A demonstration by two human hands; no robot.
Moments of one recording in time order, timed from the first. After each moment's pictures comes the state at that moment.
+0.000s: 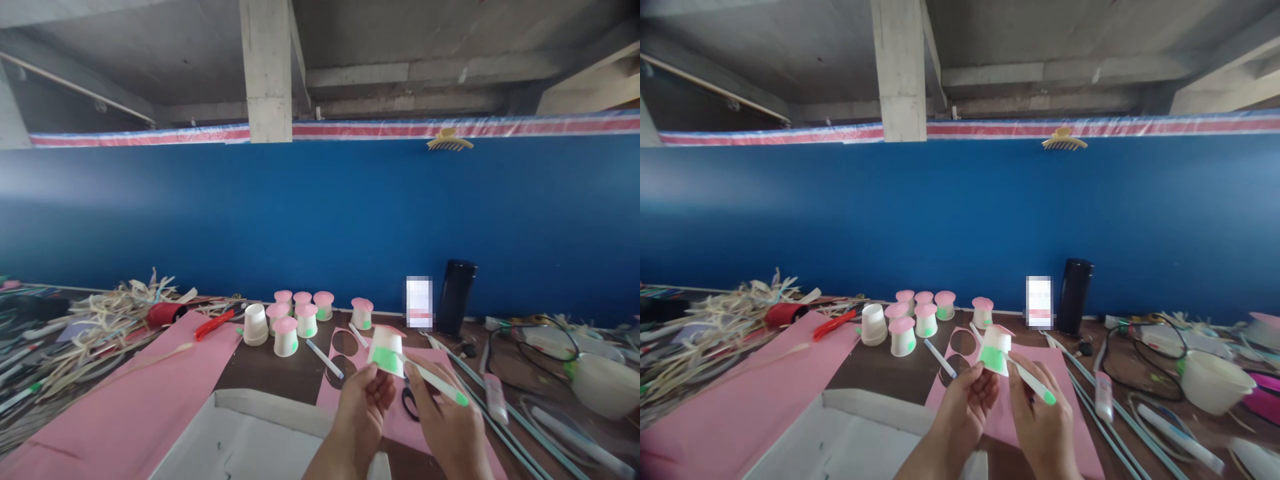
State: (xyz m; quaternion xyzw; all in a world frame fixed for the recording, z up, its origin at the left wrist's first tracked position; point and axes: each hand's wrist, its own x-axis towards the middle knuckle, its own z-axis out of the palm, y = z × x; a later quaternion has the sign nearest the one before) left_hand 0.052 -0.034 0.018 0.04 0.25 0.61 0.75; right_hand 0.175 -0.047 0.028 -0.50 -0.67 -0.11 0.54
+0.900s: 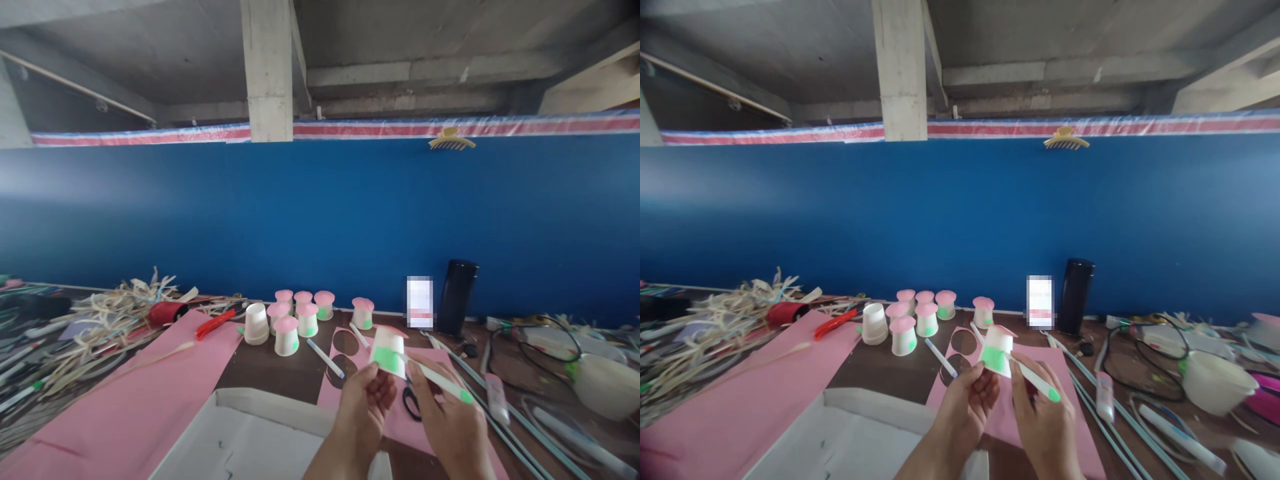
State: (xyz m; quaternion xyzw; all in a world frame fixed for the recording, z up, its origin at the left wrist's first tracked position) left_hand 0.051 -0.034 0.020 0.05 0.25 0.61 0.76; right_hand 0.175 -0.047 0.032 -0.52 -0.66 -0.13 0.52
